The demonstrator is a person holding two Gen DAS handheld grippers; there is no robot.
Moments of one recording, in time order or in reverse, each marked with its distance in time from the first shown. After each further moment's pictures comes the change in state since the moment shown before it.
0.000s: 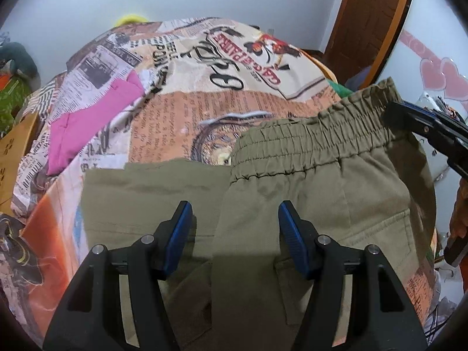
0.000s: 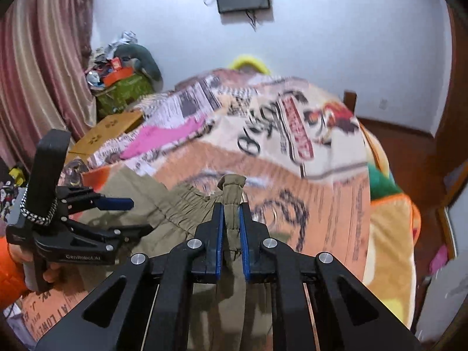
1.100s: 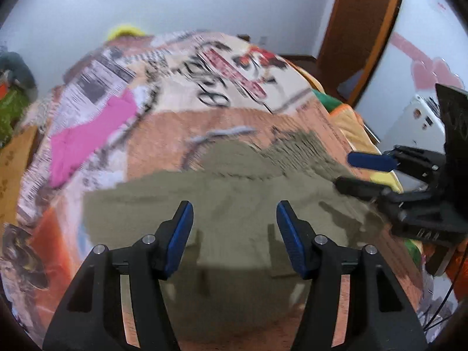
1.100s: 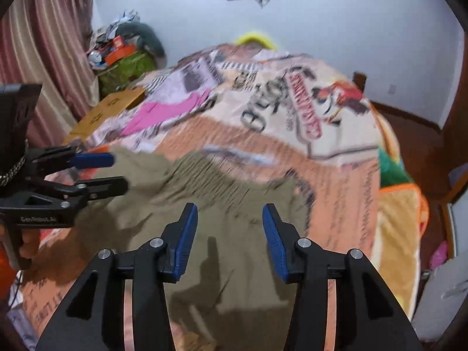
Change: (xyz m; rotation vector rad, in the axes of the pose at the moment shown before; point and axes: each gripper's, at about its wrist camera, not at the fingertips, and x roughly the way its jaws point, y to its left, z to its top) left arm -0.014 -0.024 0.009 0.024 -0.005 -0.040; right arm 0.021 0.000 -0.025 0.010 0.185 0.047
